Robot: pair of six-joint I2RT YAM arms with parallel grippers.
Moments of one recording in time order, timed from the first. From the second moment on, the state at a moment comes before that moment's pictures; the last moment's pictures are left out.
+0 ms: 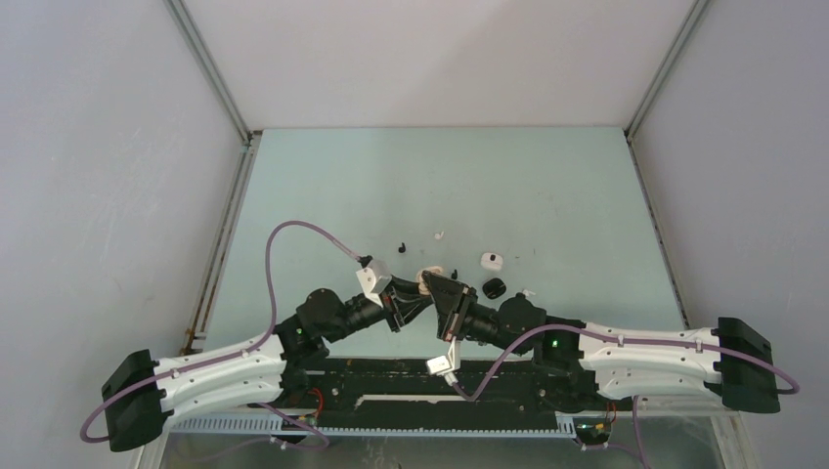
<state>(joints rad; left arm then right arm) -1.06 0.76 0.29 0.56 0.08 -0.22 1.32 0.96 0.48 0.41 0.17 -1.88</state>
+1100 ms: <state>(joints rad) -1.06 0.75 0.26 0.56 0.06 -0.20 1.33 0.94 0.48 0.29 0.24 -2.04</state>
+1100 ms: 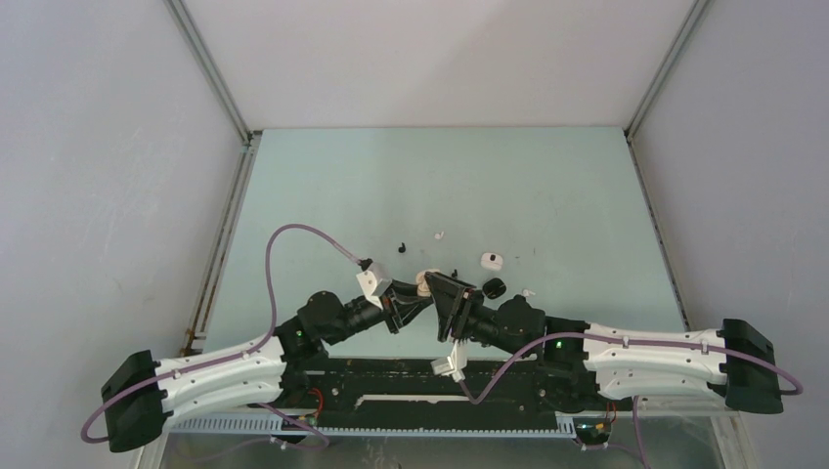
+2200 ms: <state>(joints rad) -1.06 0.77 0.25 0.67 0.06 -0.17 1.30 0.82 0.92 -0.25 0.31 -1.61</state>
